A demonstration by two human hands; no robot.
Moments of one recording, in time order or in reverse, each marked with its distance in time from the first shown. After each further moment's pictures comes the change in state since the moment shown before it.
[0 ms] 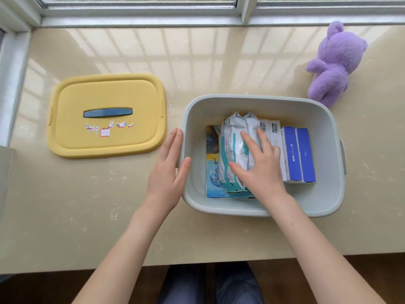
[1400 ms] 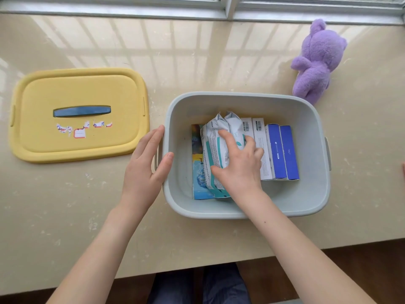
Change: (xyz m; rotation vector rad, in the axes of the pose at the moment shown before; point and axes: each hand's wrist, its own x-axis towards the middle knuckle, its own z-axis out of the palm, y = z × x) left_hand 0.014 -0.012 -0.006 -0.114 0.027 -0.005; right_hand 0.009 -0.031 0.013 -0.301 -0.039 0.189
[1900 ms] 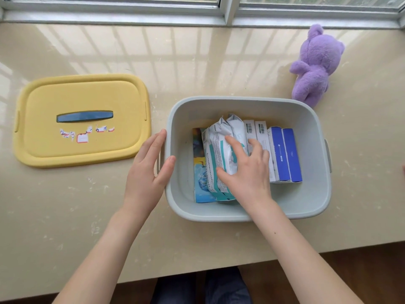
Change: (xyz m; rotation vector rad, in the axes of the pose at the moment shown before) left_hand 0.001 -0.002 0.000 0.019 -0.001 0.009; right_hand -0.008 0.015 -0.004 0.067 0.099 -0.069
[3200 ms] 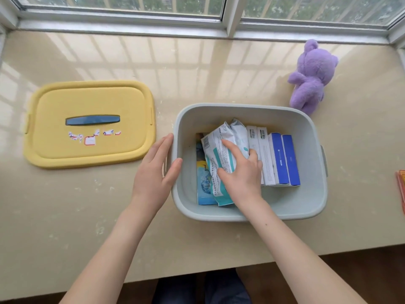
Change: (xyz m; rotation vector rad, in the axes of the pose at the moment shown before) left_hand 0.000 0.005 -0.003 0.036 -0.008 0.008; right_hand 0.000 -0.017 0.008 0.191 -0.048 0.140
